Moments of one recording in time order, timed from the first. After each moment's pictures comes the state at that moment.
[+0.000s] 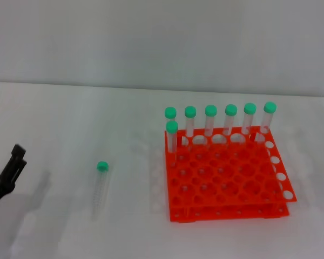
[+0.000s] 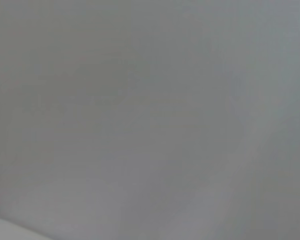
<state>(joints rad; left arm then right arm) -0.30 -2.08 0.74 -0.15 0.69 1.49 -0.57 0.57 2.03 -1.60 -0.12 0.27 -0.96 0.14</state>
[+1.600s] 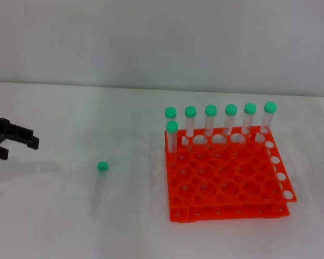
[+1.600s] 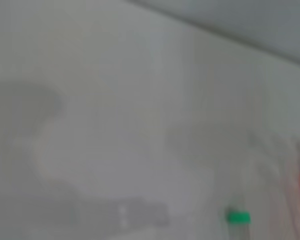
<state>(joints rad) -0.63 -1.73 0.90 0.95 2.38 1.61 -2.86 0.58 2.03 -1.60 -0.12 0.27 -0.97 0.15</state>
